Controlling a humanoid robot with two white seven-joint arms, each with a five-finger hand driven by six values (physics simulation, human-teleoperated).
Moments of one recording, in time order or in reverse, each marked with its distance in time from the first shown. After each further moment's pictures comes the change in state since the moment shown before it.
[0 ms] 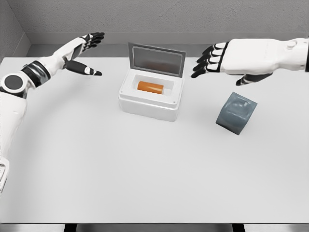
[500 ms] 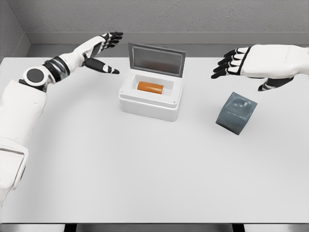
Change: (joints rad) left arm -0.066 -0.110 -0.009 0.127 -0.045 0.017 0.000; right arm 0.017 -0.075 0.008 0.025 0.005 0.000 0.007
